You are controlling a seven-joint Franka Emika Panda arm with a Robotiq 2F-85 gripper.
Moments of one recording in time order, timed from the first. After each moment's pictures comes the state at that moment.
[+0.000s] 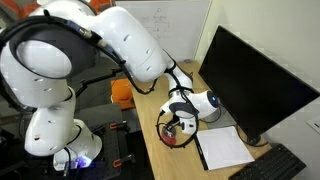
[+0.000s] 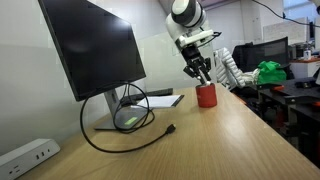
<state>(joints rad) -0.05 0.25 -0.14 -2.26 0.26 2.14 0.67</state>
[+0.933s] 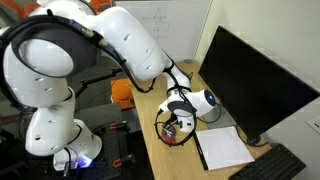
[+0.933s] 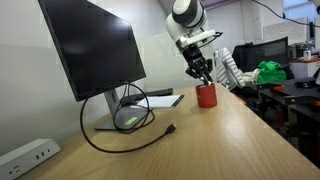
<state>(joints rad) -0.03 0.25 -0.14 -2.28 0.26 2.14 0.67</state>
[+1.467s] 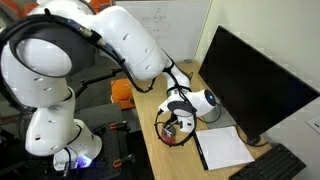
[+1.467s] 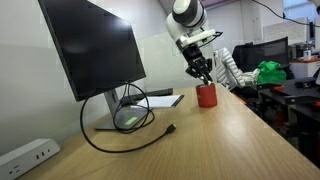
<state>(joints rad) -0.03 0.24 -0.14 -2.28 0.26 2.14 0.67</state>
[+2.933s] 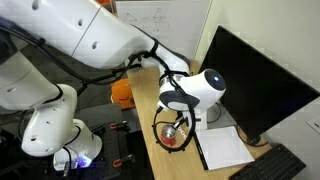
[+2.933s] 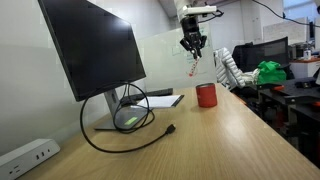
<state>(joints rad) -0.13 -0.07 -0.14 -2.36 0.15 2.19 0.66</state>
